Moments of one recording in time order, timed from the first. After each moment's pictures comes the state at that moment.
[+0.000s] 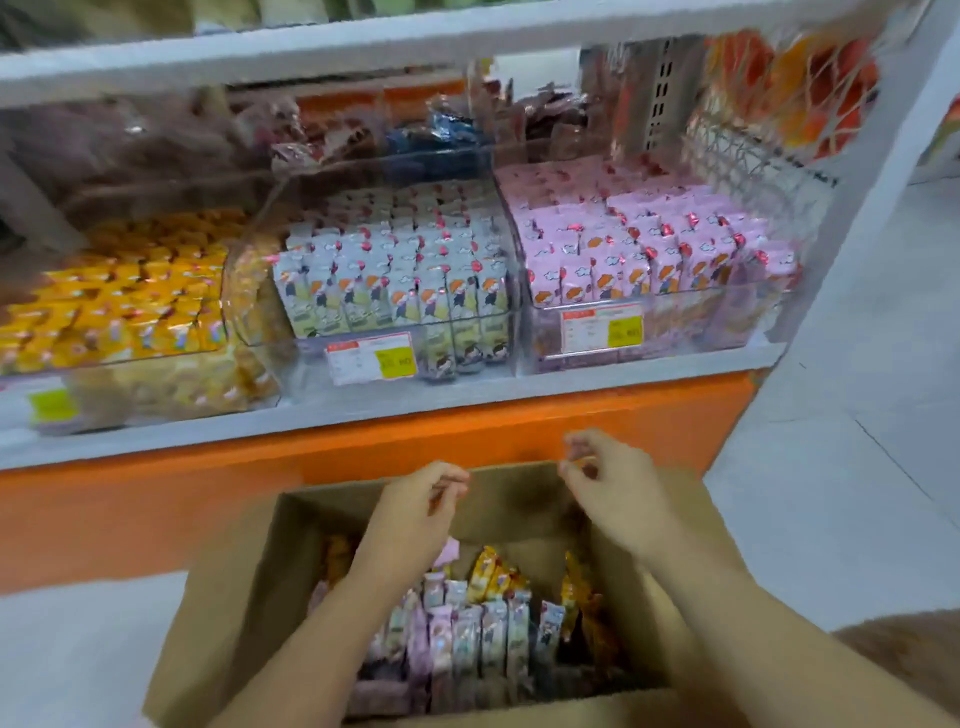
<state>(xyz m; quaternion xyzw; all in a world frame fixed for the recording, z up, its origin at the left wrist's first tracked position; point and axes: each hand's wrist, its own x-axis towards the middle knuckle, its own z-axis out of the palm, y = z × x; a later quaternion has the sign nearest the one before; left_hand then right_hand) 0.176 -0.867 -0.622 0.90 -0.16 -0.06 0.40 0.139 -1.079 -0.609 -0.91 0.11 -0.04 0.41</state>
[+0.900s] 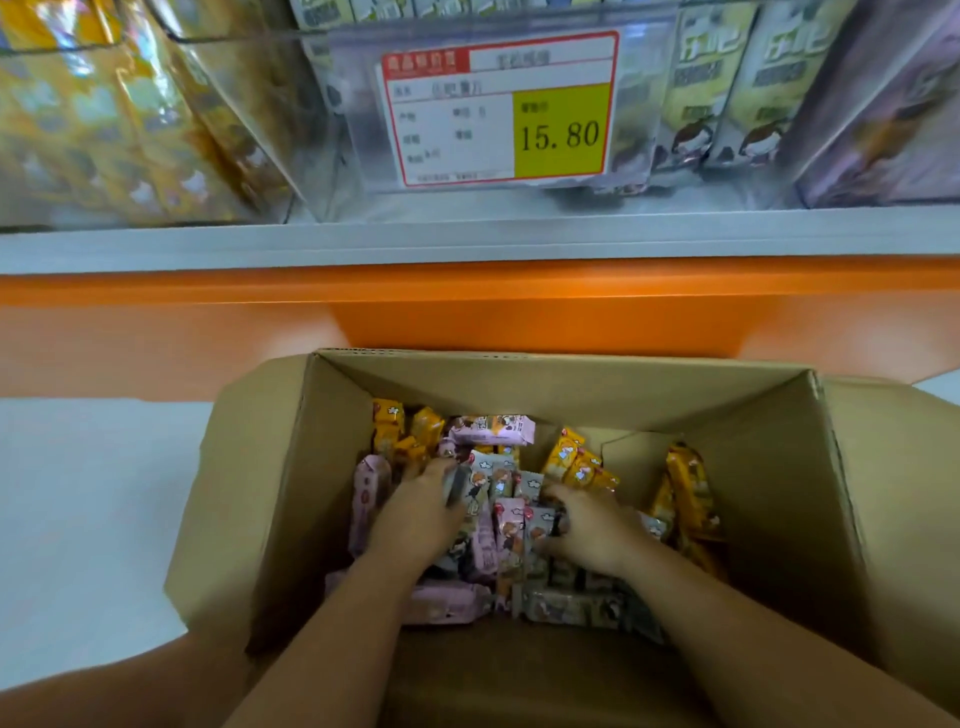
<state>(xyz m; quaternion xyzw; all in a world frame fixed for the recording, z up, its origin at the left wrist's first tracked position) 0.181 -0.779 -0.790 0.92 0.07 -0.33 0.22 0.158 -0.974 -0.815 -0.88 0.02 0.40 0.25</state>
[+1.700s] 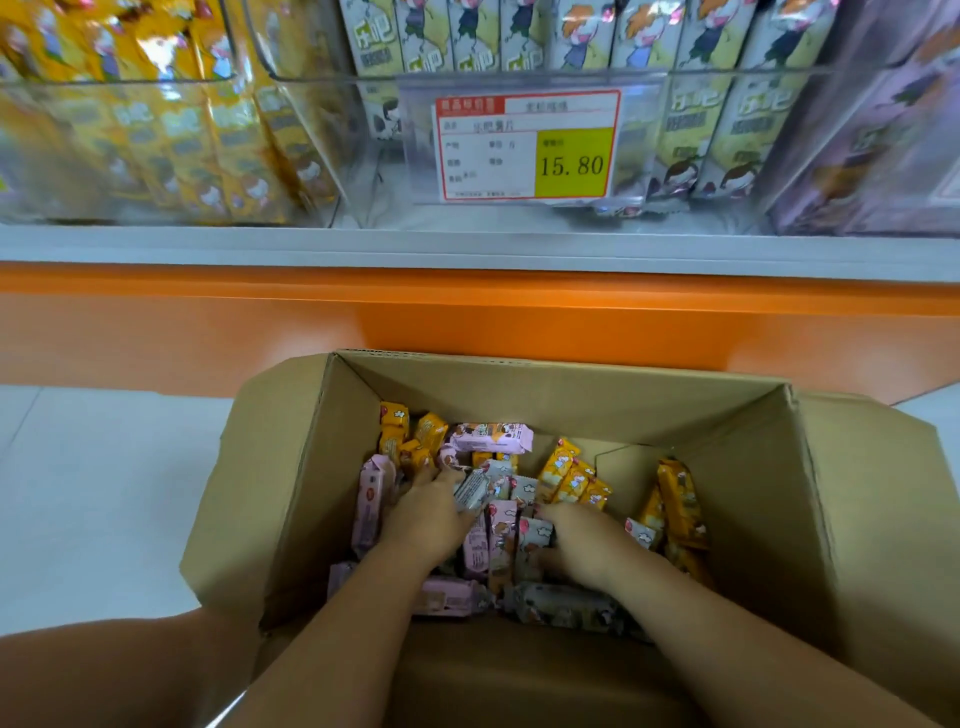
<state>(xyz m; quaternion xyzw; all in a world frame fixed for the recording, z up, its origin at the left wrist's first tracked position) 0.171 -0.782 -0.788 0.92 0.05 -0.35 0.18 0.149 -0.960 -0.789 -0.88 -0.04 0.40 0.23</state>
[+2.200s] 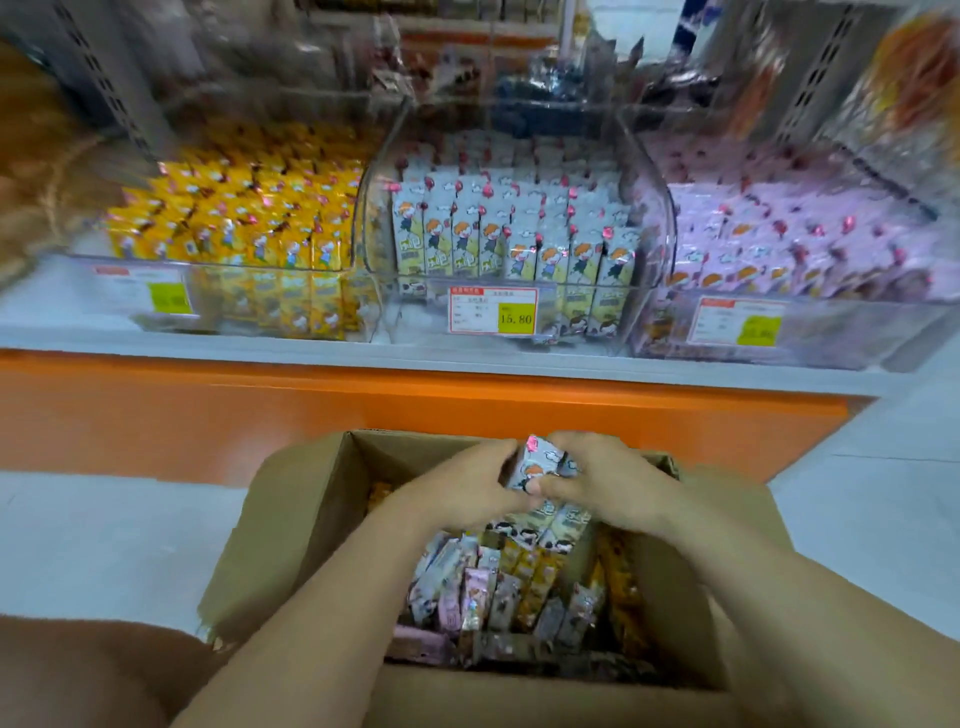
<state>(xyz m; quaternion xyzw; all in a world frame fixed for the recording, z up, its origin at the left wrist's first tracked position) 0.191 -0.831 -0.619 0.85 -0.18 -0.32 0.39 0.169 -0.998 -0.594 -0.92 -0.10 0.21 0.32</state>
